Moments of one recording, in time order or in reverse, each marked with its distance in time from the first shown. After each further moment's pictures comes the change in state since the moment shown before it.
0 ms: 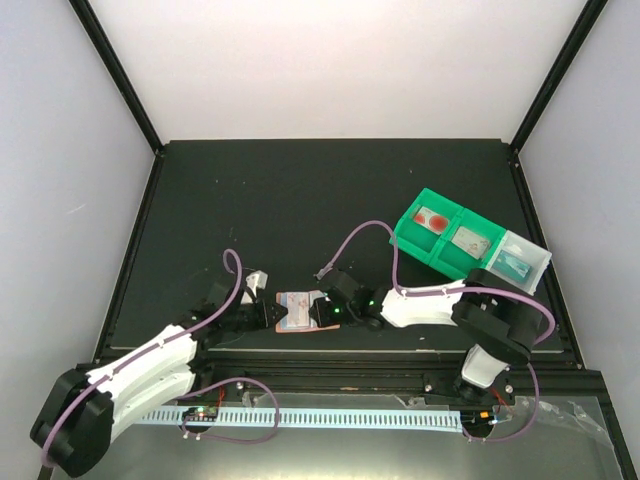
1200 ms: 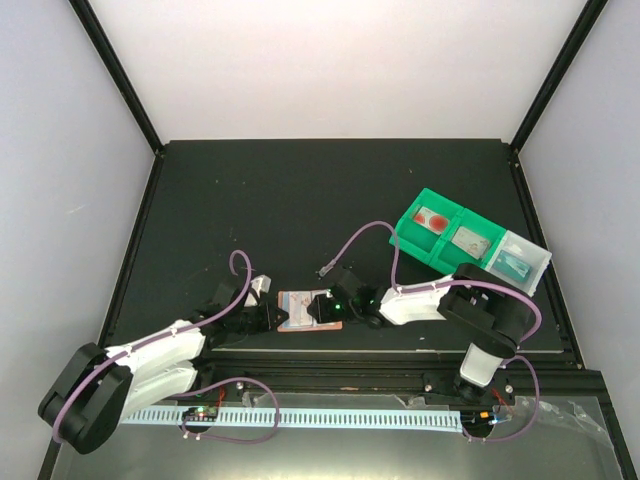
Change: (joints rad) left arm 0.000 0.196 -0.055 0.182 0.033 0.006; right arm -0.042 0.071 -0.025 0.143 -0.061 0.046
